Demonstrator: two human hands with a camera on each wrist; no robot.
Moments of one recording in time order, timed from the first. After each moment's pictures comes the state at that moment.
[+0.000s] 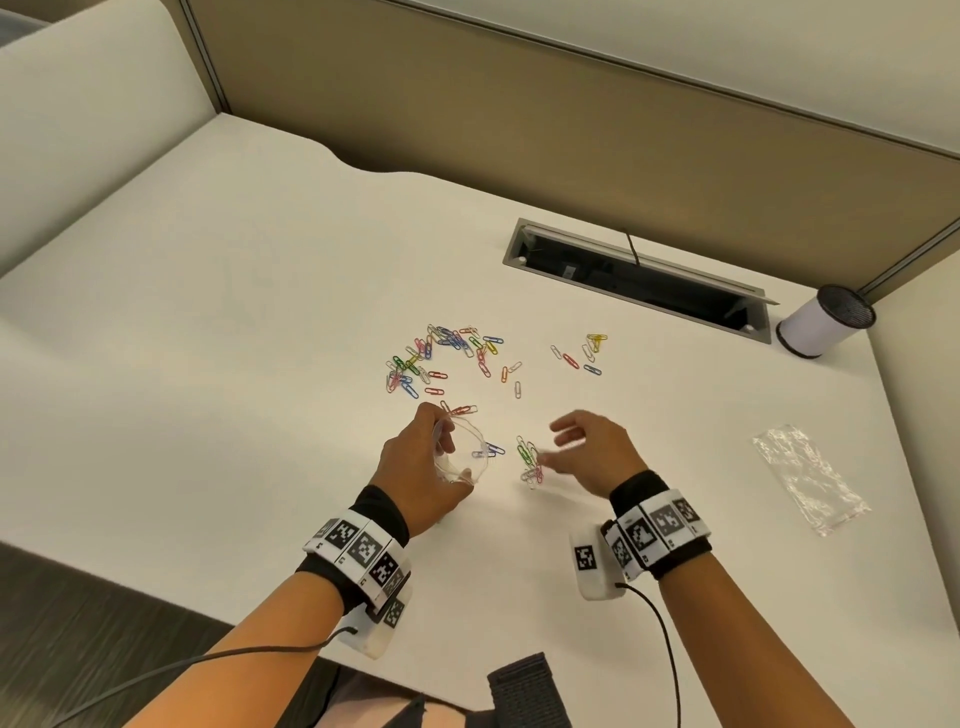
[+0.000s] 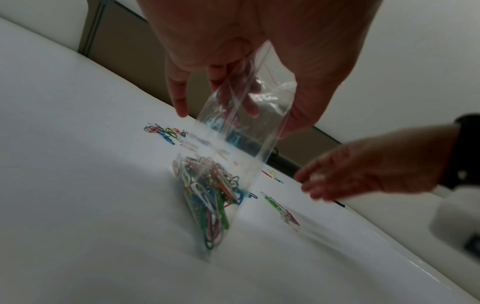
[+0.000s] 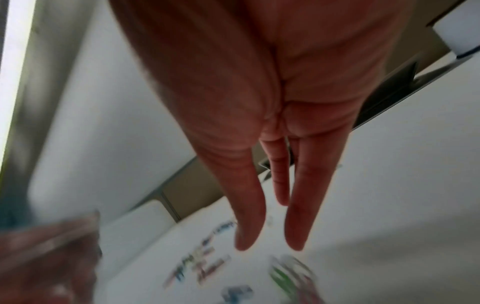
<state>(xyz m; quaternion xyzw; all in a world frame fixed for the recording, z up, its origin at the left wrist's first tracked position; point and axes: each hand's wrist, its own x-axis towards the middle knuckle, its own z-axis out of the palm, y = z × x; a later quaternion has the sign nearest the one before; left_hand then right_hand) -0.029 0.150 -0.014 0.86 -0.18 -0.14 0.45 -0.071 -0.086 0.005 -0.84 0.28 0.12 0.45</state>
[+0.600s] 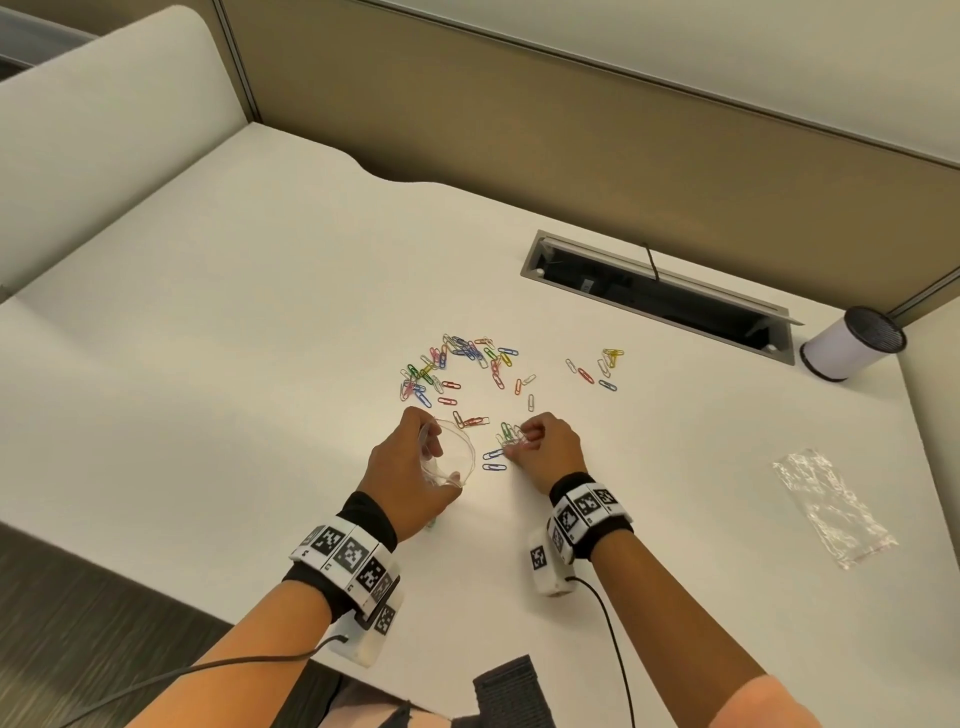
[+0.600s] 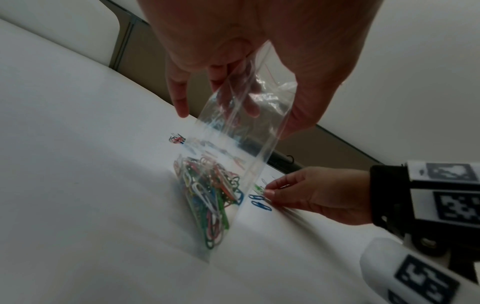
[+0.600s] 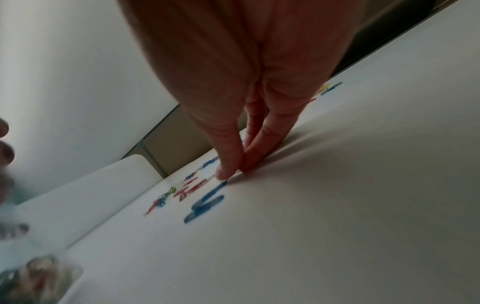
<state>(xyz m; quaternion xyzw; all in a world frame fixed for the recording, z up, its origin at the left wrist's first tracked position) -0.023 0.168 -0.012 0.87 -0.14 -0.11 0.46 -0.023 -0.050 -0.061 -0.85 0.27 0.06 0.45</state>
